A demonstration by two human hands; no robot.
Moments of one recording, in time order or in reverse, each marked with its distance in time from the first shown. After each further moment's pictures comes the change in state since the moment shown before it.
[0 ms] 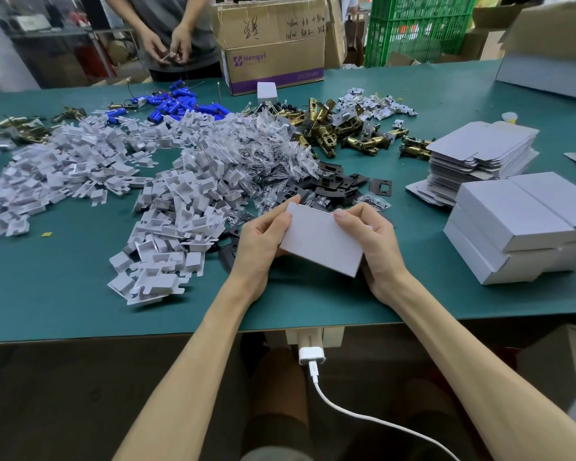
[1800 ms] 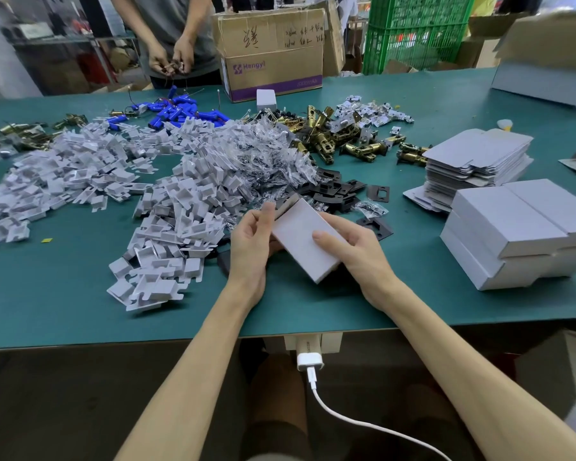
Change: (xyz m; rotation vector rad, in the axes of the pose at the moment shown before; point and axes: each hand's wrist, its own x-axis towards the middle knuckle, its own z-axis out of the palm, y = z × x) left_hand 0.002 0.004 0.005 -0.095 0.212 0.028; right_hand 0.006 0.011 0.001 -0.138 -0.169 -0.047
